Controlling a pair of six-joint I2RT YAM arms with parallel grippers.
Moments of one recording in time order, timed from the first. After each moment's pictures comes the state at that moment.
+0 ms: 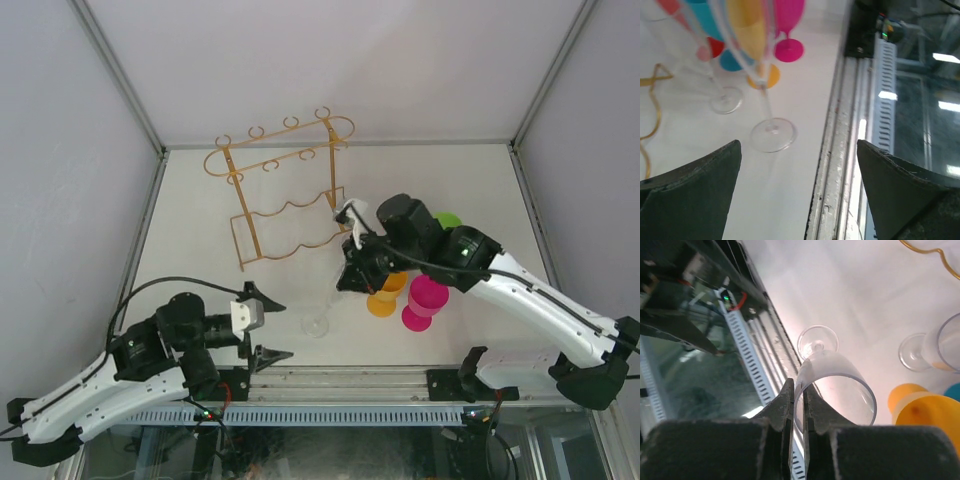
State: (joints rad) left arm -1.04 0.34 0.60 -0.55 0.36 0.10; right arm 0.89 1.19 1.35 -0.83 -0.42 0.19
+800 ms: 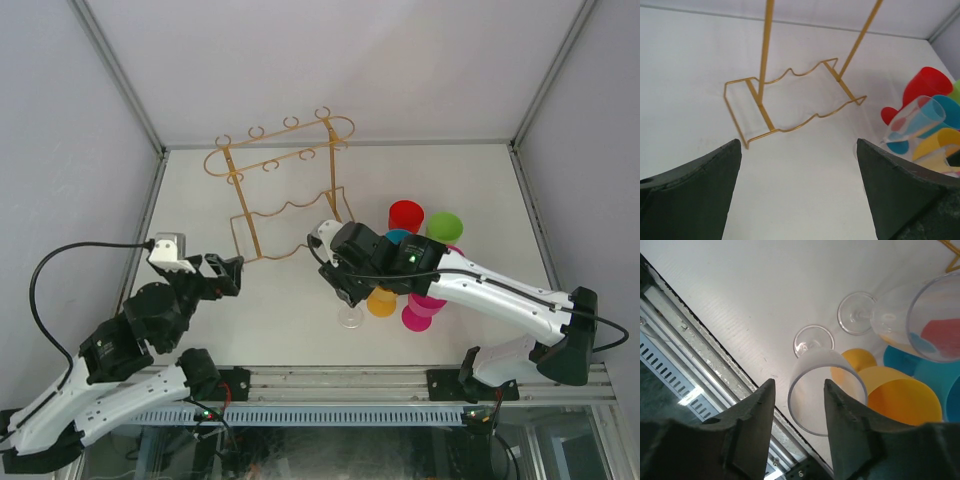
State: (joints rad) left arm -1.01 0.38 0.82 -0.65 -0.76 -0.42; right arm 1.09 1.36 1.34 -0.94 0.10 0.16
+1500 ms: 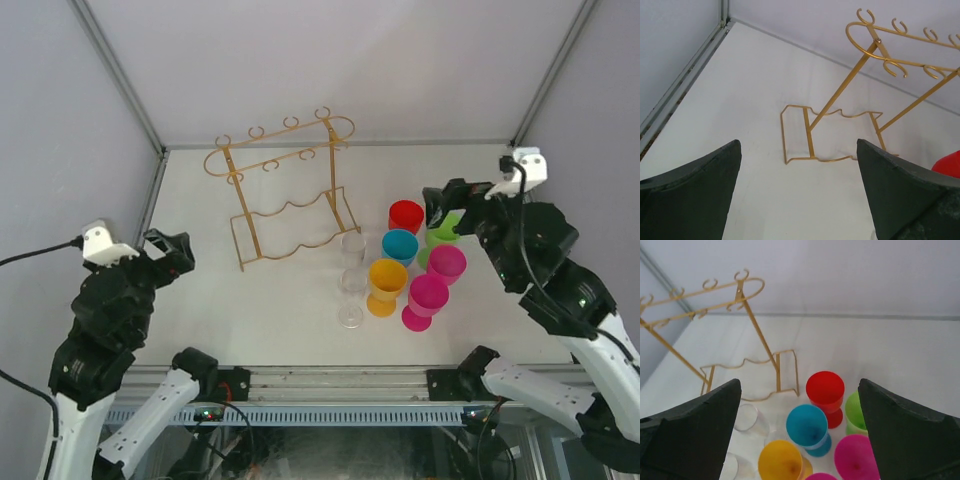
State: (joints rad) left arm -0.42 0.48 1.10 -0.82 -0.55 -0.45; right arm 0.69 0.86 1.35 -0.65 0.41 0.22
